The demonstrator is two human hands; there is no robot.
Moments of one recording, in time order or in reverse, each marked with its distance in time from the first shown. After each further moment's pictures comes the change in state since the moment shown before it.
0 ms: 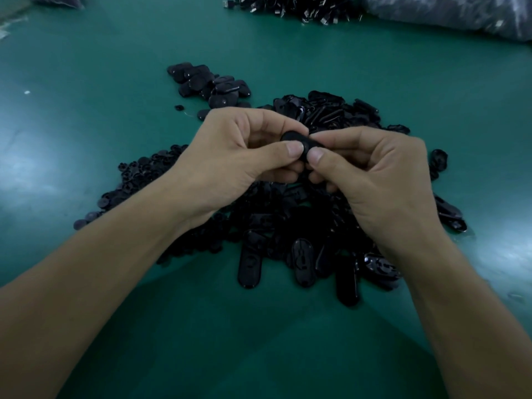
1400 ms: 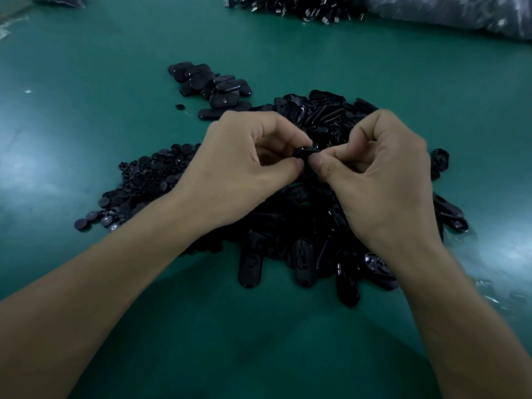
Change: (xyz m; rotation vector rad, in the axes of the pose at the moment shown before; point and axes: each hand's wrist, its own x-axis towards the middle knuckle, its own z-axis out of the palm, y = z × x) left_hand -0.005 -0.003 0.005 0.435 0.084 0.214; right_hand -0.004 -0.002 0.005 -0.340 0.145 -0.021
